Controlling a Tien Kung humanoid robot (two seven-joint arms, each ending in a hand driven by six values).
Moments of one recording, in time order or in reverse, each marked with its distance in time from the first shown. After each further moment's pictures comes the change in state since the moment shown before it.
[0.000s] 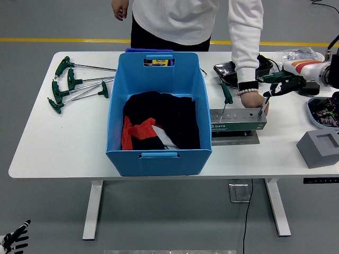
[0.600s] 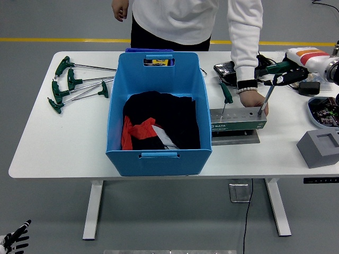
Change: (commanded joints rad) left arm 0.000 -0.002 0.004 0.000 -0.001 0.001 0.003; right arm -0.019 -0.023 0.022 0.000 0.039 -0.172 0.069
